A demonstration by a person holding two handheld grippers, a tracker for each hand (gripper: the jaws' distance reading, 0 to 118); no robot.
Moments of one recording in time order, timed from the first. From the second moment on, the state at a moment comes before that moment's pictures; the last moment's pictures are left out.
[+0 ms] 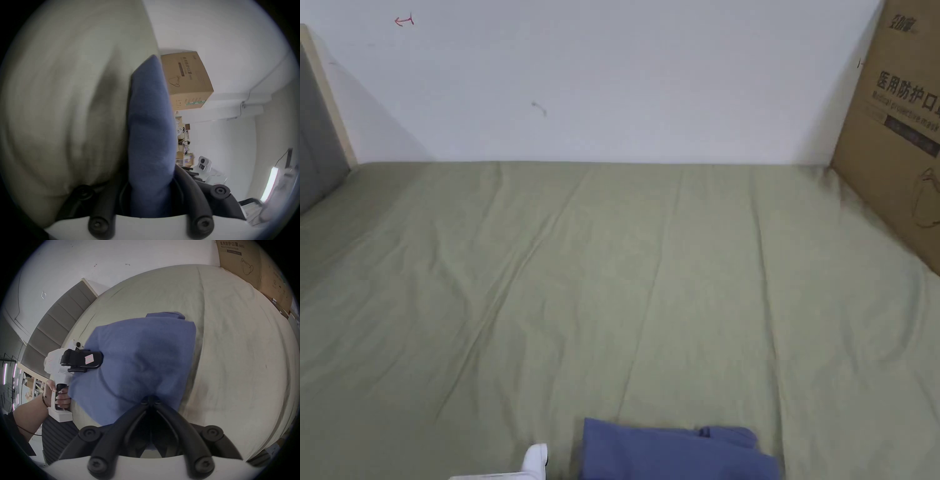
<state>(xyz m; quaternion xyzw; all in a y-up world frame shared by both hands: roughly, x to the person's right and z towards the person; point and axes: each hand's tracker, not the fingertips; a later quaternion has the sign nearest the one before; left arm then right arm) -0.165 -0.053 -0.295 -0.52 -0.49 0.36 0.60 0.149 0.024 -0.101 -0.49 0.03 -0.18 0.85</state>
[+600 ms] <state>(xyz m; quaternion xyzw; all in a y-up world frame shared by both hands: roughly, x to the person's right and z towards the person) -0.359 0.136 -0.339 -0.50 -0.32 0.19 0.78 0.123 0.117 -0.072 -0.42 0.07 -0.18 0.89</state>
